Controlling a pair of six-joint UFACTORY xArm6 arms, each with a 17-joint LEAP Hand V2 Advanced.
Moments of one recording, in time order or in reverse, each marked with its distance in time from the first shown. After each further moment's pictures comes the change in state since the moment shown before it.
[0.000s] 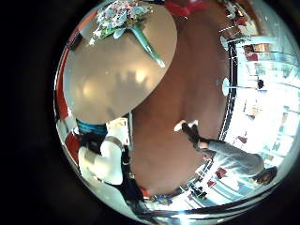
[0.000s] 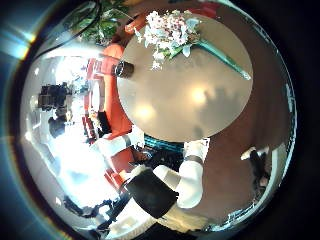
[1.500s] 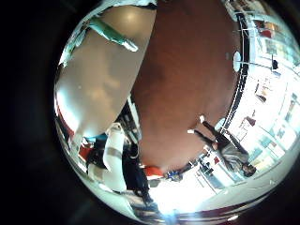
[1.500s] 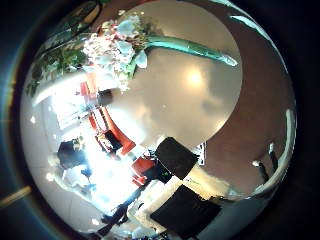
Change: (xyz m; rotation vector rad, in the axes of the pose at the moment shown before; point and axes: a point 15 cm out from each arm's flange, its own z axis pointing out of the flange) left arm 0.019 -0.017 0.086 -0.130 -0.042 0.387; right arm 0.116 -0.115 0.107 -0.250 -0.124 0.279
